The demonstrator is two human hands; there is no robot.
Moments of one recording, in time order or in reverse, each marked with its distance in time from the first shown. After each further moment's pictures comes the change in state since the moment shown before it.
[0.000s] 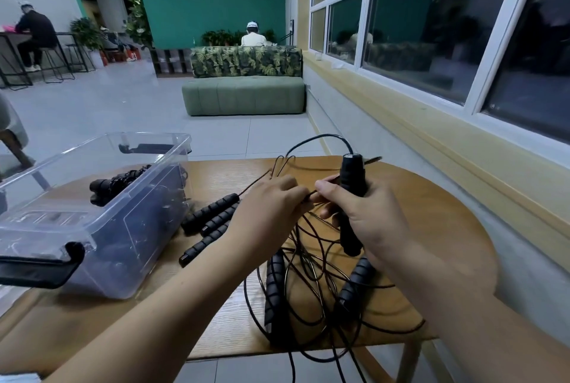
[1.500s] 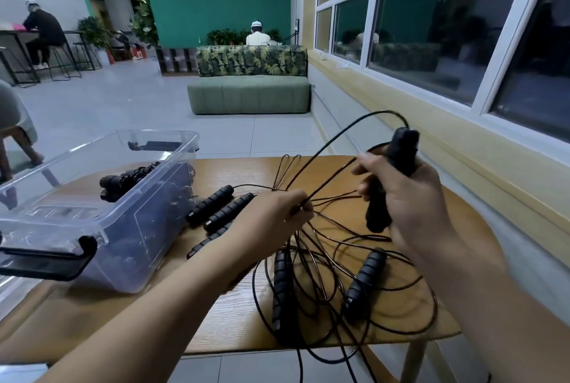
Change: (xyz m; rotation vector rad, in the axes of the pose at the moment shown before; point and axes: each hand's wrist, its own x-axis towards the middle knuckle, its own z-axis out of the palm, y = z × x) left_hand -0.017 -0.016 0.000 -0.291 -0.225 -0.175; right_hand -0.001 -0.025 -0.018 0.093 0.144 -0.138
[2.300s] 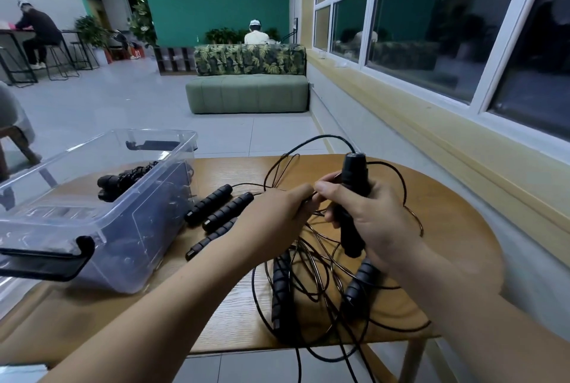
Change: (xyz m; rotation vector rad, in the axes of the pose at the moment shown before) left_hand 0.004 0.025 -0.006 0.156 -0.024 -0.038; right_hand -0.014 0.019 0.021 -0.008 -0.237 0.146
